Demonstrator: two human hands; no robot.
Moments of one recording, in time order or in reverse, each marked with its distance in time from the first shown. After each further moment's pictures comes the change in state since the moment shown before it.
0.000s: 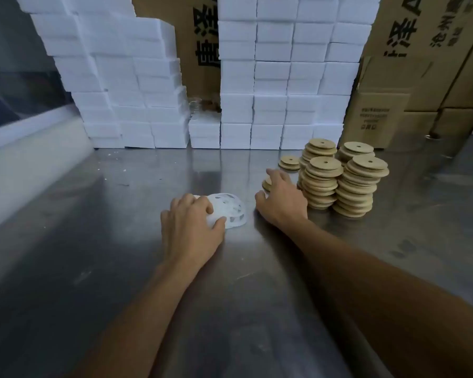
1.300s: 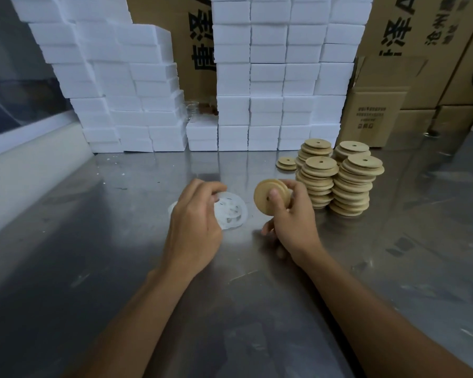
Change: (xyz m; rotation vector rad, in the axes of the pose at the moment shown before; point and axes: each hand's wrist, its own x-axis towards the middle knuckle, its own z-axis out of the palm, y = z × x) left_hand -0.008 0.017 -0.022 -0.449 0.264 0.336; right_hand -0.064 -0.006 -0.033 0.884 0.036 0.117
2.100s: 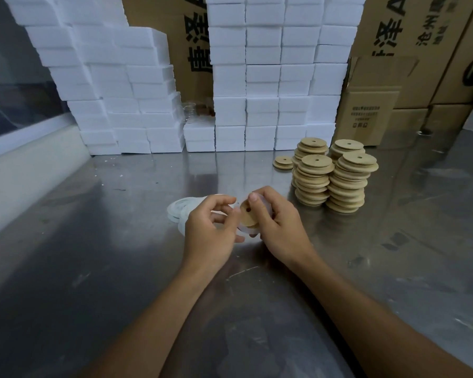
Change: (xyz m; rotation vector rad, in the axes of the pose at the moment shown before) left_hand -0.015 0.010 0.027 -0.589 -0.046 -0.599; right_hand -0.023 -0.014 0.004 -0.125 -0.228 -0.268
